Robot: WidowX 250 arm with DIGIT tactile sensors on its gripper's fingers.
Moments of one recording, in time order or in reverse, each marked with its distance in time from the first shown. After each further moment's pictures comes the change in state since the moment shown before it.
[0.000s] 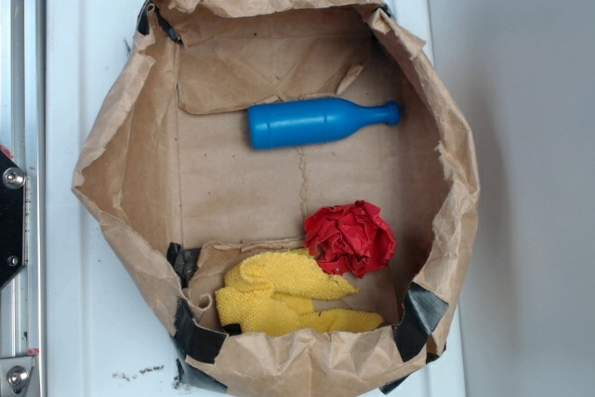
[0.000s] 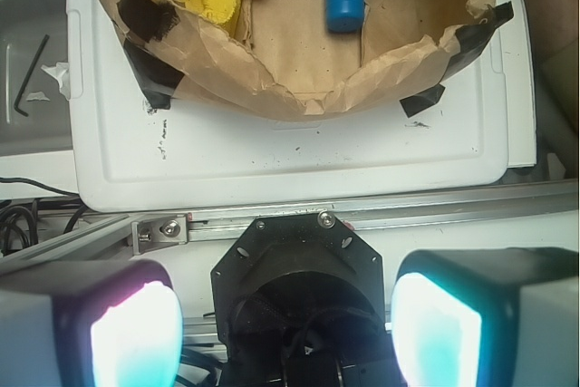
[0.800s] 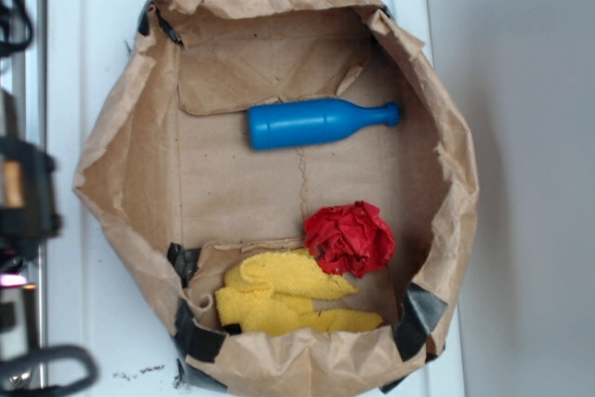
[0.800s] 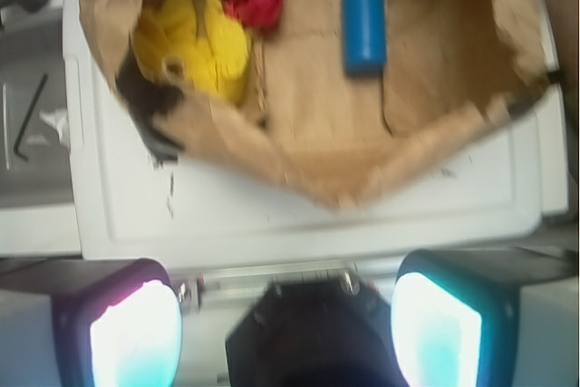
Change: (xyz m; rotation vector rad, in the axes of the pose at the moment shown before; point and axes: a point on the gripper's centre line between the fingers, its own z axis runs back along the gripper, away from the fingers) arm 0.054 -0.011 -0.030 -0.032 -0.052 0.016
